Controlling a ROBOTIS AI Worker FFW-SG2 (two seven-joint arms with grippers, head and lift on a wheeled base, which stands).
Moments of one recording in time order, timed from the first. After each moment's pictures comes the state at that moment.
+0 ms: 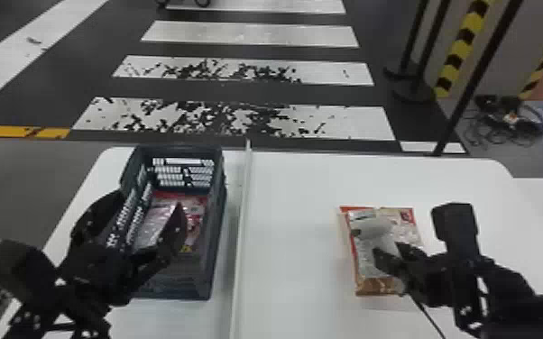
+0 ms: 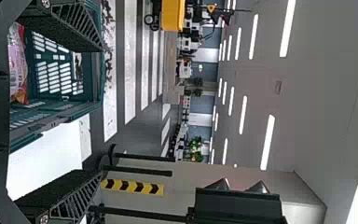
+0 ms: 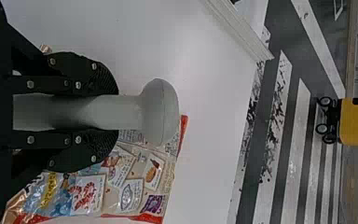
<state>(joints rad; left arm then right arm) 0.56 0.26 0.01 -2.15 0.28 -0.02 -0.14 0.22 0.00 -0.07 -2.04 0.38 0.89 0.63</state>
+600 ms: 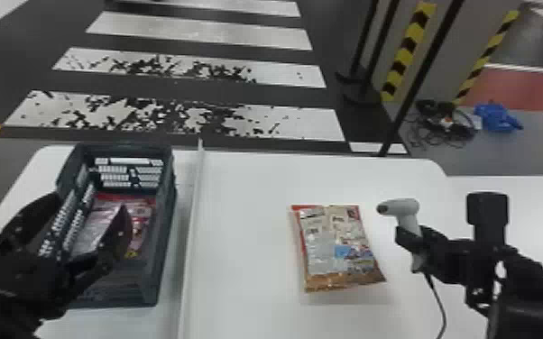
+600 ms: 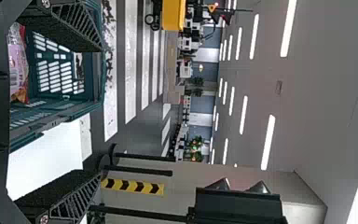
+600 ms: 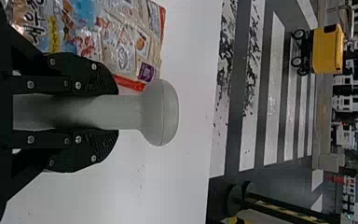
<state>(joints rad) 0.56 0.25 0.00 -2.14 0.28 -0.02 -0.14 0.15 0.00 -0.39 -2.00 0.32 0.82 0.65</state>
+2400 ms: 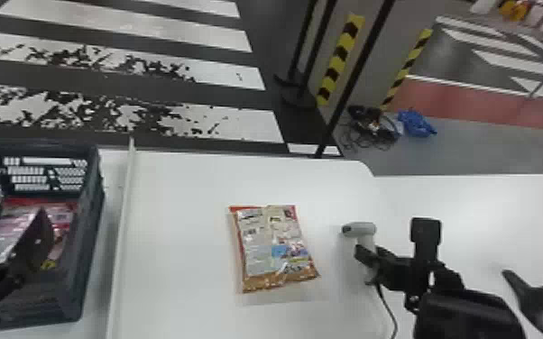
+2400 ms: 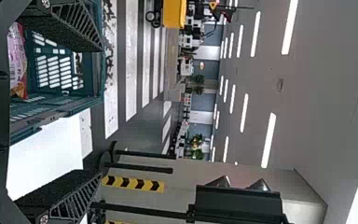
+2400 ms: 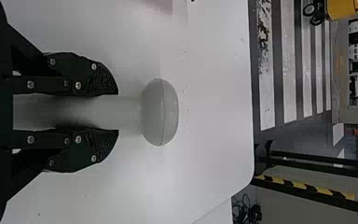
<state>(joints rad) 0.55 0.25 -0.01 -2.14 0.28 0.00 -0.14 0.00 -0.01 -0.62 -1.56 0.36 0.58 0.65</state>
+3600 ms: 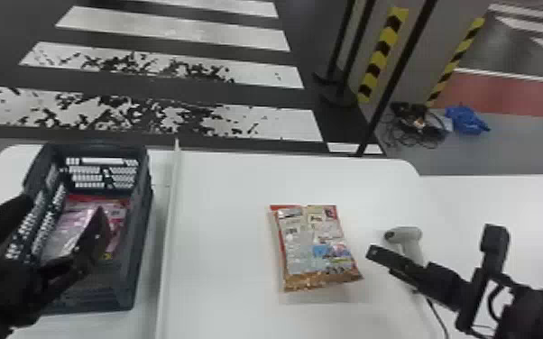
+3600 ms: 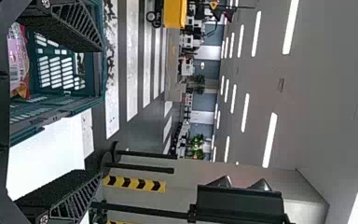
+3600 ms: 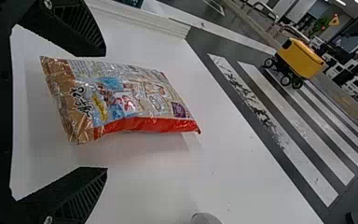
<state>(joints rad) 0.56 0.26 0.00 -2.15 0.28 0.00 -0.14 0.06 0.00 -0.66 -1.90 -0.03 1.26 0.92</state>
